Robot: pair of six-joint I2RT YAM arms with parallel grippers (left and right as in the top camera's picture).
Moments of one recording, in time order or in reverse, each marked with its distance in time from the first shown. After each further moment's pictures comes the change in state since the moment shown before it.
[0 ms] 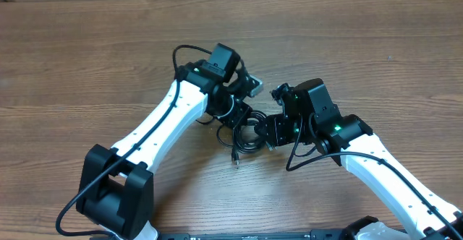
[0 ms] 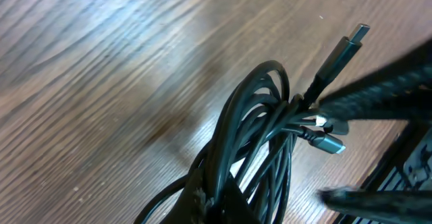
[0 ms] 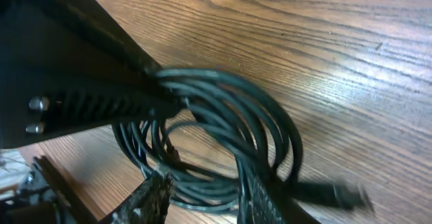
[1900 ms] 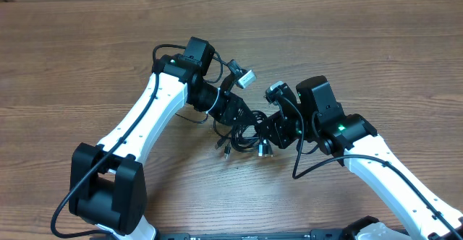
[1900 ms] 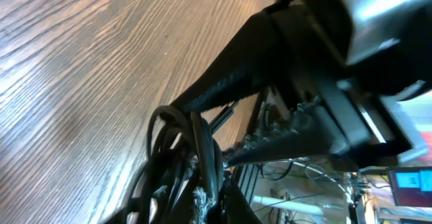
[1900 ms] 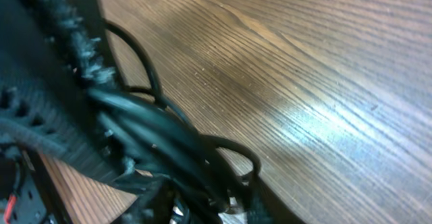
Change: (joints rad) left arm 0.134 0.000 0.003 -0.072 0.593 0.113; right arm -0.005 -0.022 0.019 0.000 -0.037 -0.288
